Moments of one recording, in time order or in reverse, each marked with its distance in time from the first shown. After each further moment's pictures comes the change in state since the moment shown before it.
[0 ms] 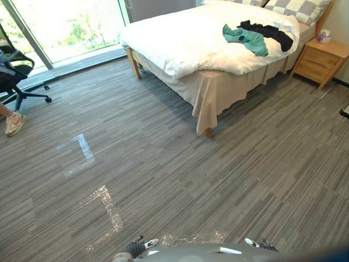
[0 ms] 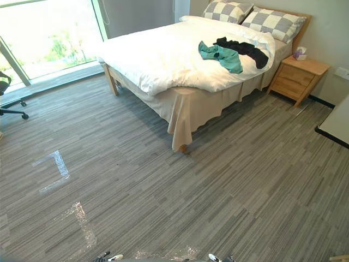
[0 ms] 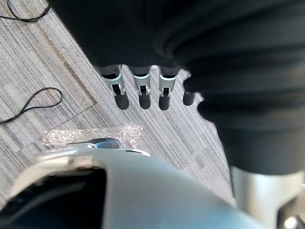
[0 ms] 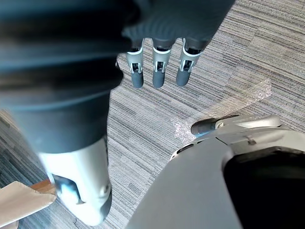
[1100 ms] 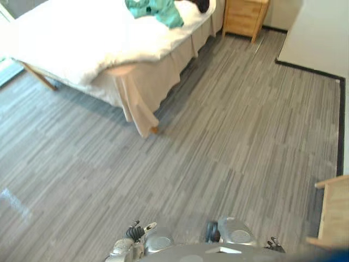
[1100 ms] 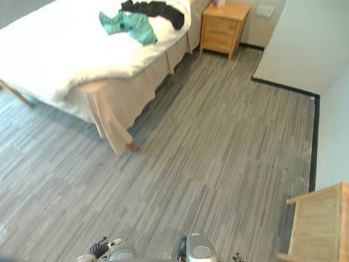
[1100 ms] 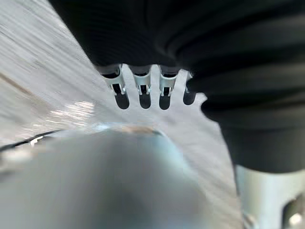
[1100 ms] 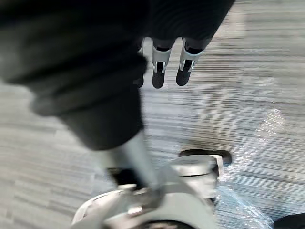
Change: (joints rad) left arm -0.055 -0.031 0.083 -0.065 -0.012 -0.039 0.113; right arm 0.040 -0.028 0.022 -0.057 -0.033 -0.008 -0.079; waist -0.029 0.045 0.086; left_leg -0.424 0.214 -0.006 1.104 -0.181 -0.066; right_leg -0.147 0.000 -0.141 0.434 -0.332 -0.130
